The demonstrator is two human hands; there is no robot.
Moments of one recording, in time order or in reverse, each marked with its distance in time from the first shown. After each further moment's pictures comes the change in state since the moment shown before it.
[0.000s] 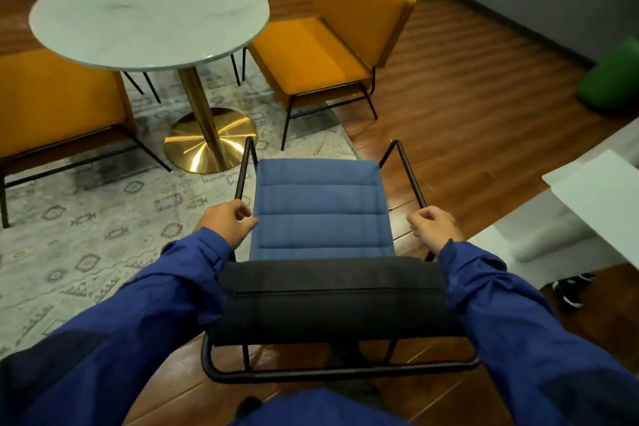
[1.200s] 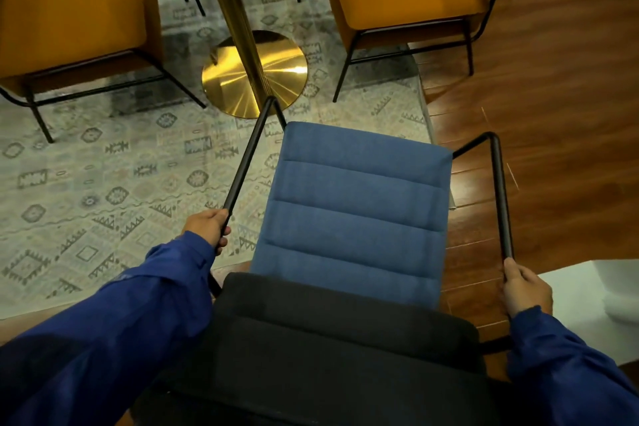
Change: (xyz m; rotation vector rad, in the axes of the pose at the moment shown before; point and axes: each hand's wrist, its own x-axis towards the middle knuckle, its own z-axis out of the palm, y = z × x) left_hand 0.166 -0.101 0.101 -0.752 0.069 -0.790; right_hand 0.237 0.090 0.051 -0.015 0.104 0.332
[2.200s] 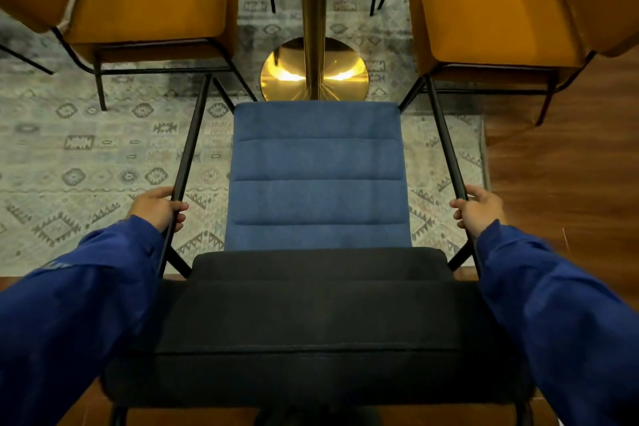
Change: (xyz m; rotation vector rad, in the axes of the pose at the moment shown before) left_hand 0.086 0.026 -0.179 -0.145 0.273 -0.061; right_hand -0.013 -0.230 0.219 -0.108 -0.356 -0.344
